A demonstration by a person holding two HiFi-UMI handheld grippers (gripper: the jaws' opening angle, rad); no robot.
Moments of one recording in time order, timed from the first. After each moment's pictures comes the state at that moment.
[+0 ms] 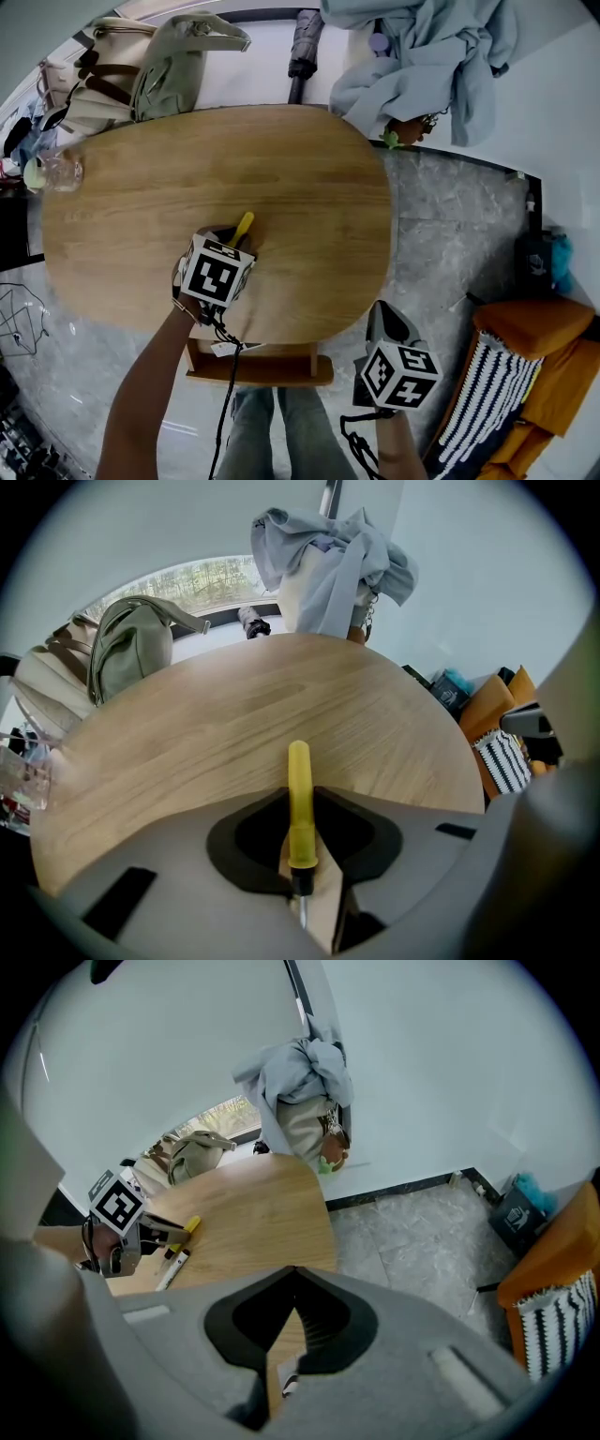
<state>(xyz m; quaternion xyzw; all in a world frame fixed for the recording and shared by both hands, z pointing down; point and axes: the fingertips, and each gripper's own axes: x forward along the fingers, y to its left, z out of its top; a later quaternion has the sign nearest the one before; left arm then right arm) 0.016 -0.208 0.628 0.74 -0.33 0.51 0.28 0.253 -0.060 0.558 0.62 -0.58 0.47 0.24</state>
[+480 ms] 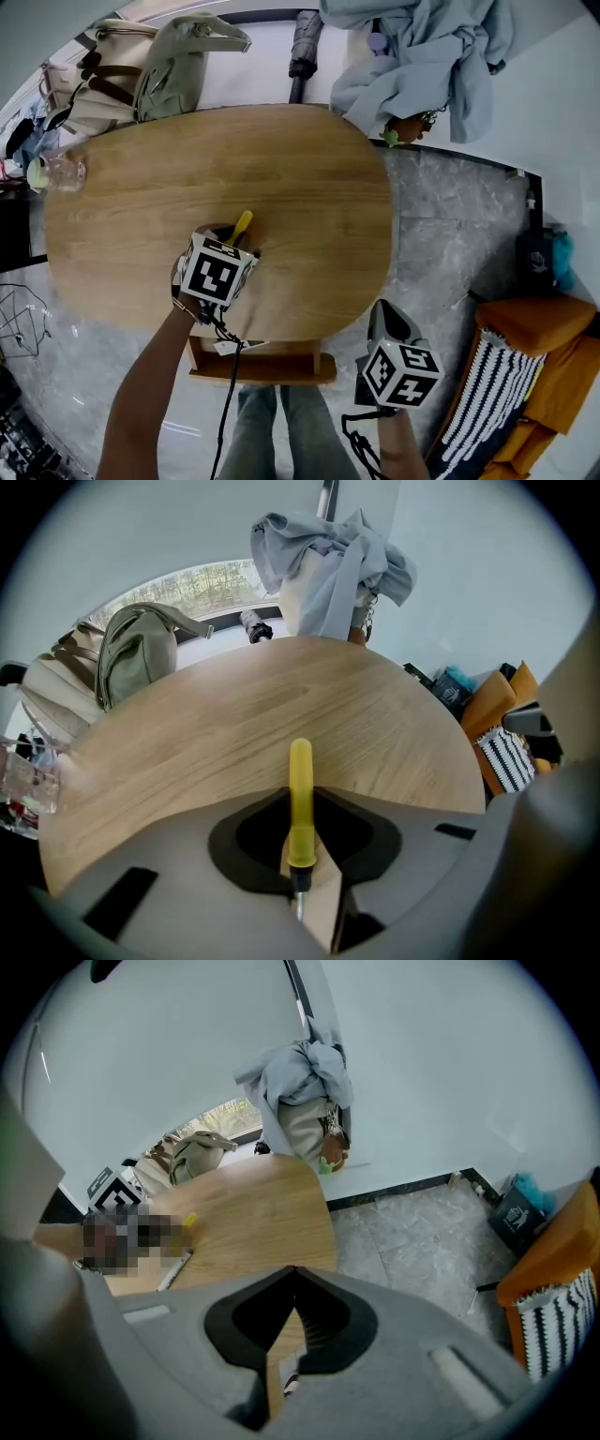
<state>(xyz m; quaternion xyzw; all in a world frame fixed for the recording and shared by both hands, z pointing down) 0.011 -0.210 0.619 0.74 -0.34 0.51 0.27 0.252 -0.054 0.555 0.62 -0.58 0.47 0.24</state>
